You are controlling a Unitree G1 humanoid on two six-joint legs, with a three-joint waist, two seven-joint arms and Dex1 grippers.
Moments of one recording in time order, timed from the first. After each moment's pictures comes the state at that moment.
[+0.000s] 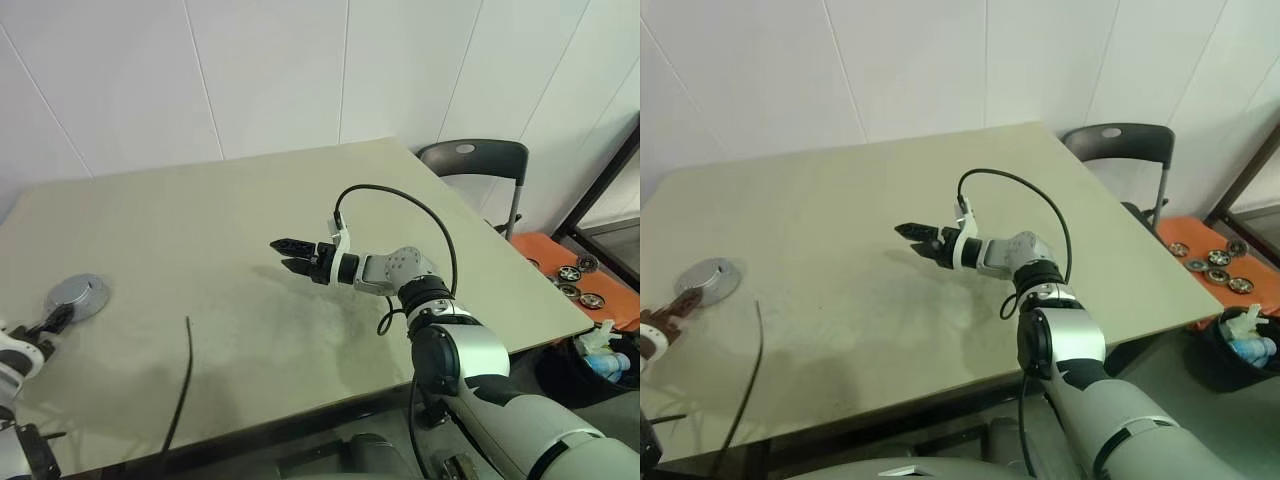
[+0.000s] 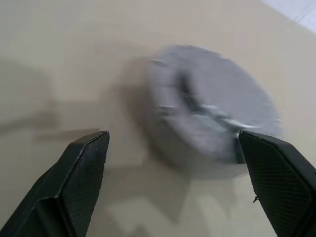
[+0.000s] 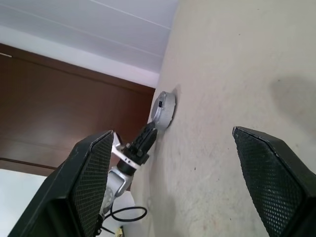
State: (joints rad) left arm -0.33 0.89 0.65 1.22 -0.52 0.21 -0.66; right arm -1.02 0.00 -0.34 1.08 0.56 0.98 0.74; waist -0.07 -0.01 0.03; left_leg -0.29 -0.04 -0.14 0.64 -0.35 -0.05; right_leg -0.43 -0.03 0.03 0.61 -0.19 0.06
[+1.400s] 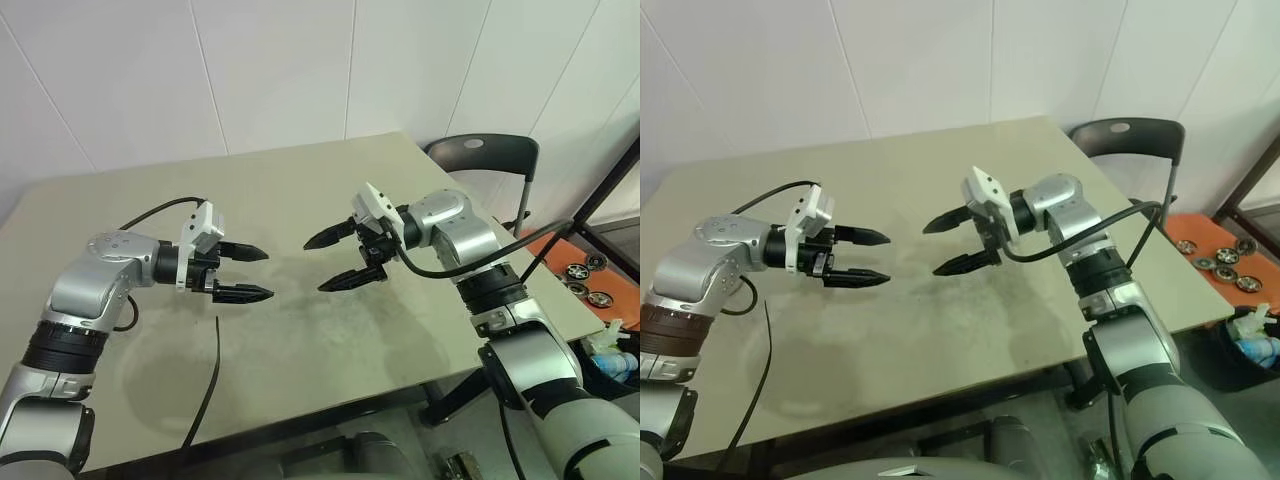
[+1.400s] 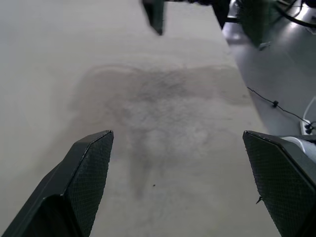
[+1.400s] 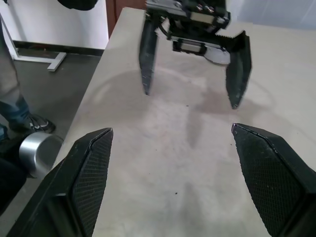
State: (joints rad) left arm -0.53 0.79 -0.10 0.03 -0.50 0.53 -1.34; right arm -0.92 -0.40 0.26 0.48 0.27 0.20 1.59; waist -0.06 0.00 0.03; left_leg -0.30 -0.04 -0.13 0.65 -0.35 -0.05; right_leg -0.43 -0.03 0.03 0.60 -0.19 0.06
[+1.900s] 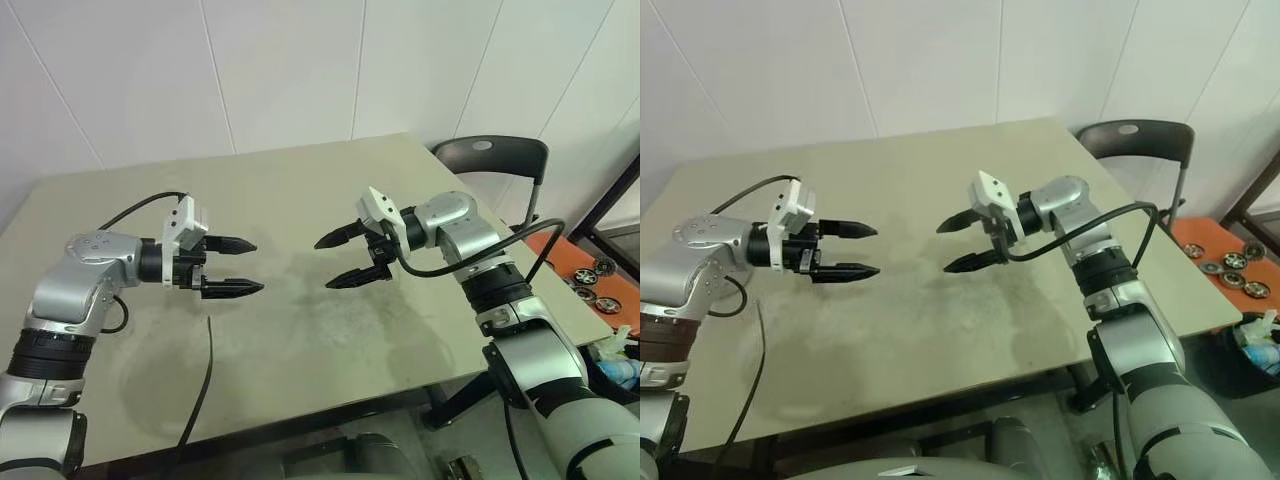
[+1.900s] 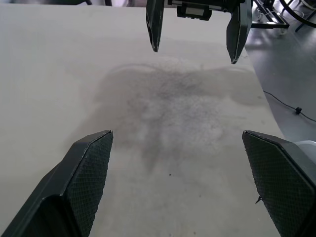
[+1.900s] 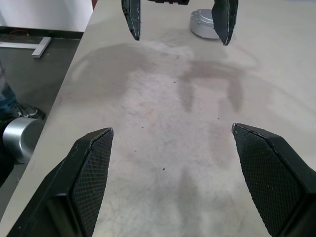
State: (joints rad) left arm -0.49 0.82 -0.02 0.03 -0.50 0.51 -1.32; right arm -0.92 -0.42 0.26 0.52 0.21 0.19 1.55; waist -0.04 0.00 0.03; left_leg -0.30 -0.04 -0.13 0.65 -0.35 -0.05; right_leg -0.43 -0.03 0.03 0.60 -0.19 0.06
